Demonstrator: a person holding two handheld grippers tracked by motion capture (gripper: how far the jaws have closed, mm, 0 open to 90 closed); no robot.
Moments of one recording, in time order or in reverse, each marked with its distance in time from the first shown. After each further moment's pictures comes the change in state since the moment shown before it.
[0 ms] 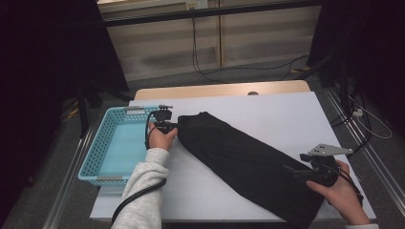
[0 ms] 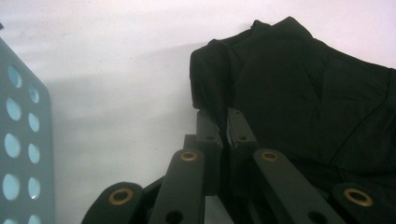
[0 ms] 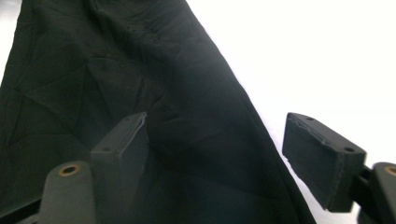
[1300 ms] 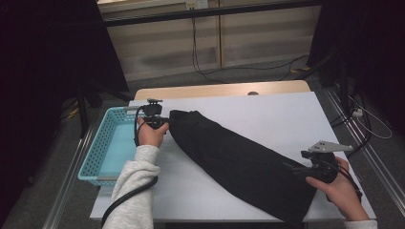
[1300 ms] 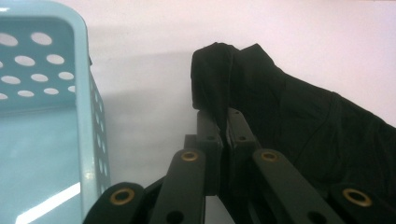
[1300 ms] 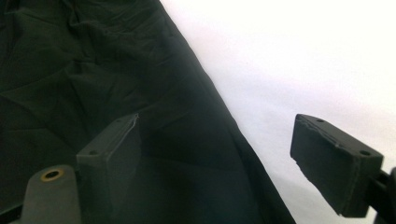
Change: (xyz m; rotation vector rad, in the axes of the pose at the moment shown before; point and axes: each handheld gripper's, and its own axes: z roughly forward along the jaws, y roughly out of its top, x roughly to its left) left arm 0.010 0.014 -0.040 -0.029 0.012 -0.027; right arm -0.004 0.006 0.003 -0.012 -0.003 0.007
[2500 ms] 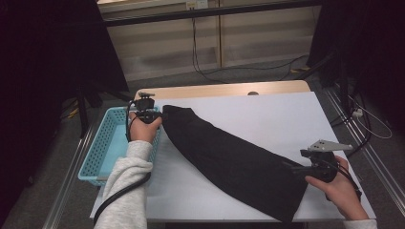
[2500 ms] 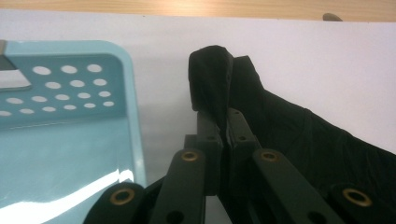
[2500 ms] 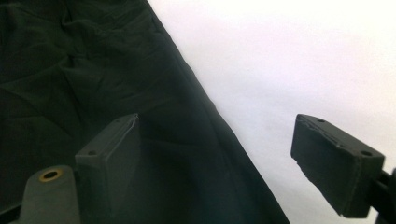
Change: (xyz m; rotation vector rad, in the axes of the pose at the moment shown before) left arm 0.012 0.014 -0.023 -0.028 0.014 -0.032; right arm 0.002 0.004 0.000 -0.009 0.001 -0.006
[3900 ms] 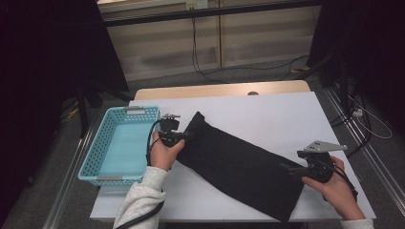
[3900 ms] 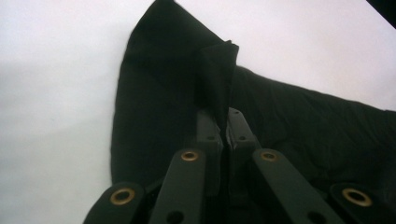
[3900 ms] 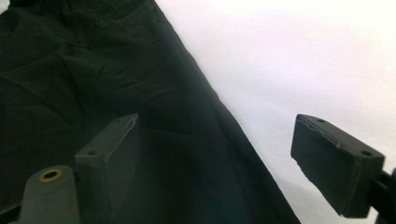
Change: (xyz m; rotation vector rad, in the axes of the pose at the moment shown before) left arm -0.066 -0.067 0.020 0.012 -0.218 0.137; right arm 0.006 -0.001 0.007 0.015 0.013 -0.009
